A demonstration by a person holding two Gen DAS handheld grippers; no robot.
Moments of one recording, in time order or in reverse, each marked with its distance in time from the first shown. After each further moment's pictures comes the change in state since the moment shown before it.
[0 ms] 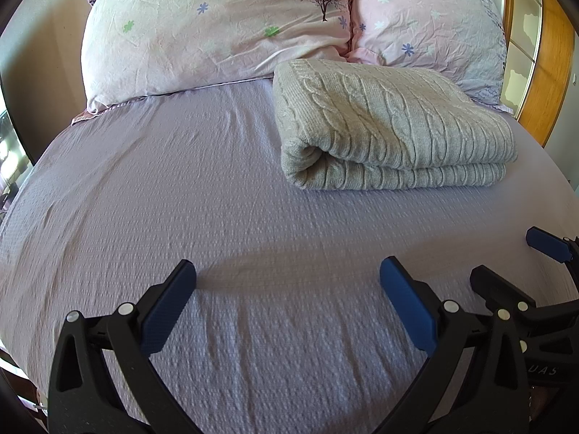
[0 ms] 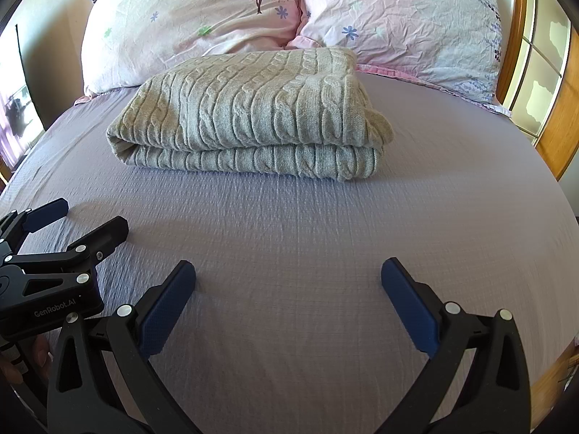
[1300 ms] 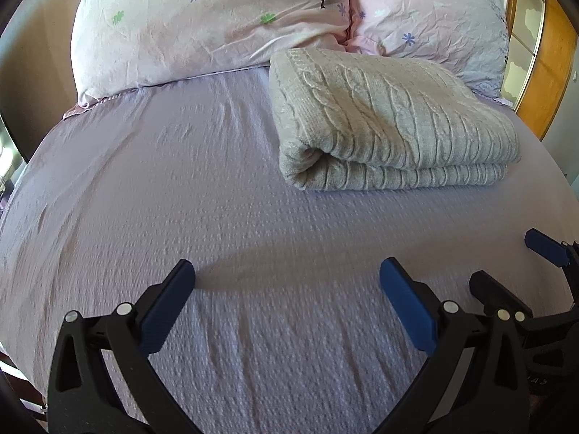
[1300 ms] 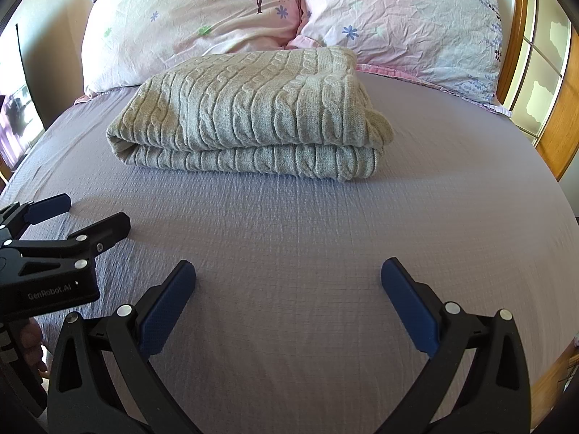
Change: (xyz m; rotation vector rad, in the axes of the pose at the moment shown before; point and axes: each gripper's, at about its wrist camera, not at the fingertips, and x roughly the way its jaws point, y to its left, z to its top) left arm 0.008 -0.001 0.011 0.002 0.070 -0.017; right arm 0.000 0.001 0.000 0.004 -0.001 -0.003
